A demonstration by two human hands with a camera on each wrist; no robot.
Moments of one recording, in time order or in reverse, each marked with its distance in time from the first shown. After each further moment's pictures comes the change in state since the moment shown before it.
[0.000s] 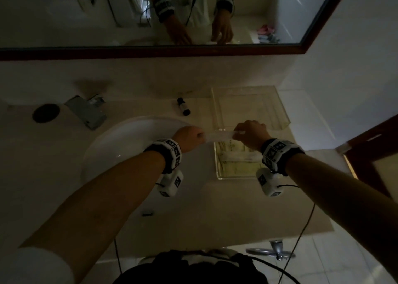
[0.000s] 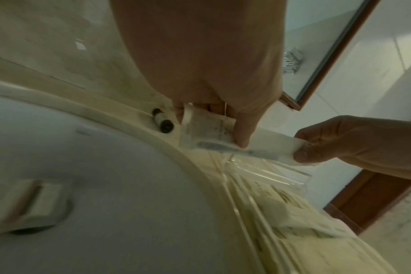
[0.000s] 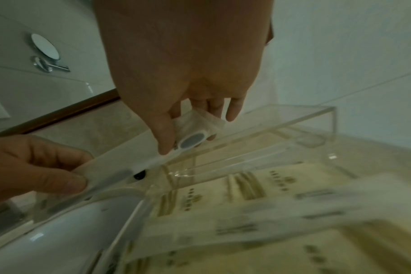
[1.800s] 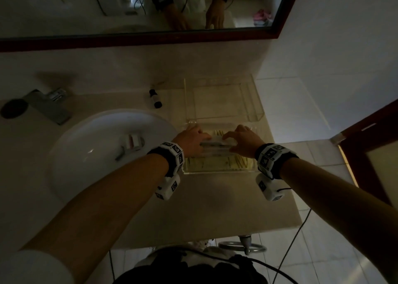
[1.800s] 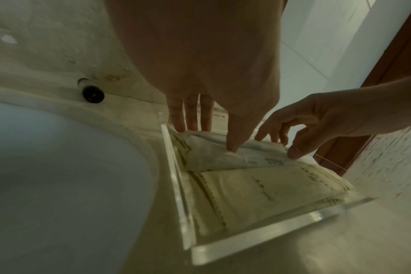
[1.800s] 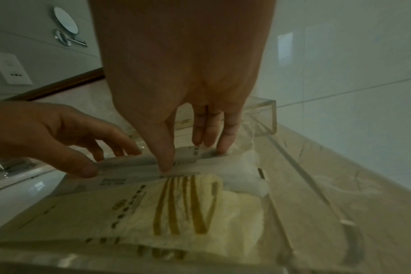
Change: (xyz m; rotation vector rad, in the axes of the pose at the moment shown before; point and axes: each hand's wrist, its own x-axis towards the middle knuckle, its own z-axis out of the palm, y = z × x) left_hand 0.046 0.070 0.081 0.329 -0.162 0.024; right_hand -0.020 0.095 0.018 -0.033 -0.190 -0.113
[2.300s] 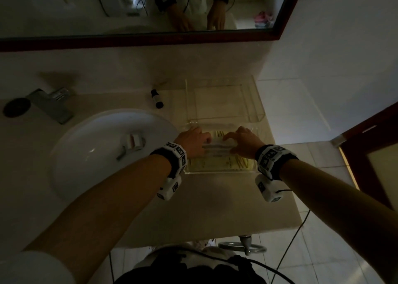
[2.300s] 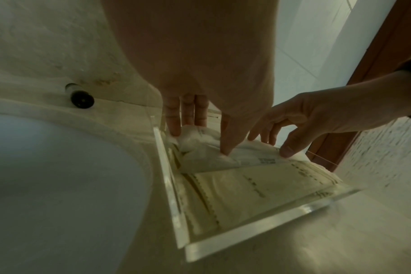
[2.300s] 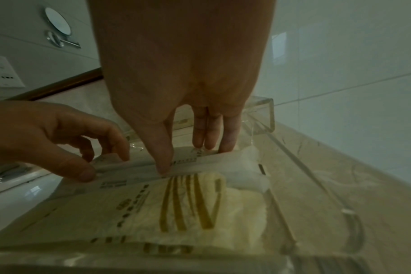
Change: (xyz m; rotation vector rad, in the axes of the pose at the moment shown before) left_hand -0.002 0.004 0.003 0.074 0.031 -0.001; right_hand -0.002 -0.002 0.000 0.044 -0.024 0.024
